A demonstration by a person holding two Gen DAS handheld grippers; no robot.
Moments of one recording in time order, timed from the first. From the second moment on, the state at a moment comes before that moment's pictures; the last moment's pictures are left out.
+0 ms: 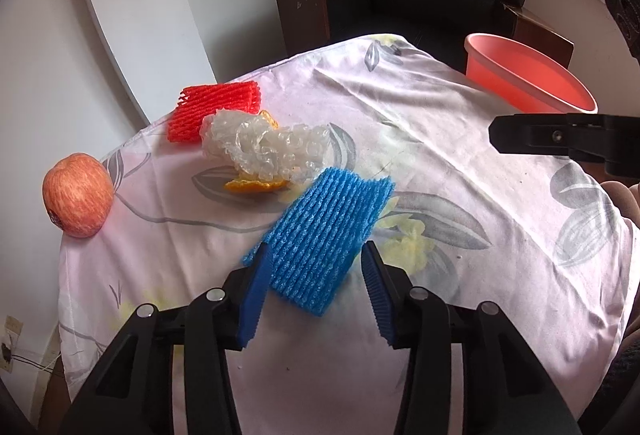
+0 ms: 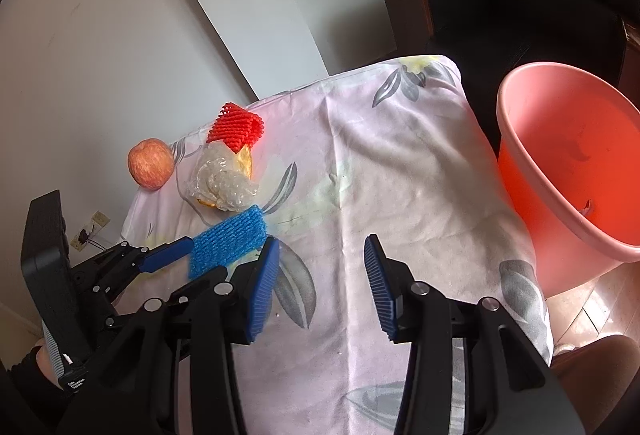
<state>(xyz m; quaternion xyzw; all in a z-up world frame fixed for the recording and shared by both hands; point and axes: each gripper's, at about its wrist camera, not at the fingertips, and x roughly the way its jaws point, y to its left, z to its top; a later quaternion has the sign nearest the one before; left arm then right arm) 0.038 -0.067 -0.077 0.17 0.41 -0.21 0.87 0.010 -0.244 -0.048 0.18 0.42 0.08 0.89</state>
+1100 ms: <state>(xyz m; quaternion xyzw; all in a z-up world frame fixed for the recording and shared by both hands) 0.027 0.019 -0.057 -0.02 0.45 -0.15 0.88 0.110 -0.171 -0.076 0.14 0.43 0.18 0.87</state>
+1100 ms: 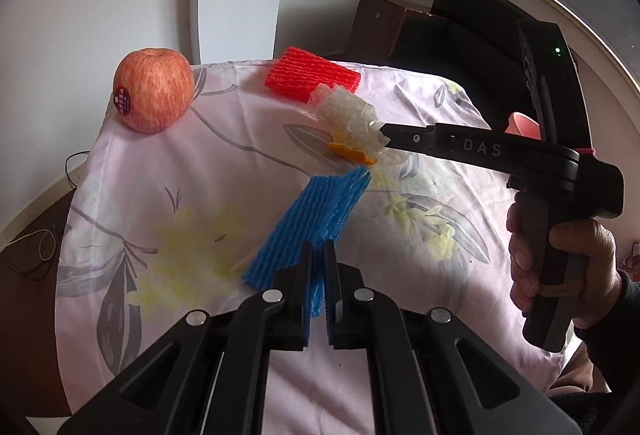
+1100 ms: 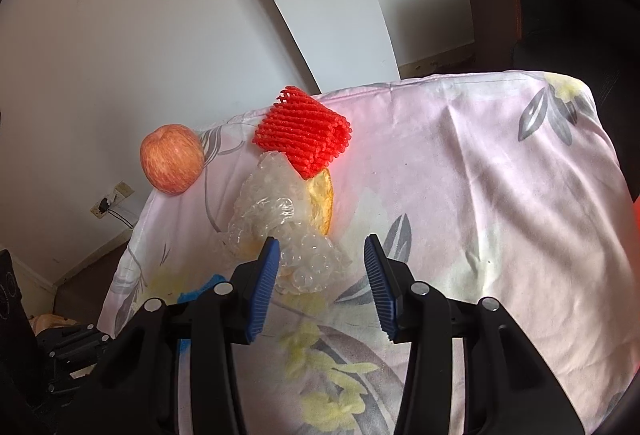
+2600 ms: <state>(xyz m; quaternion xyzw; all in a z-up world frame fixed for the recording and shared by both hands) -0.010 -0.058 -0.047 0.00 0.40 -0.14 0.91 -0.029 -0.263 -0.064 0.15 0.33 0.09 0.93</state>
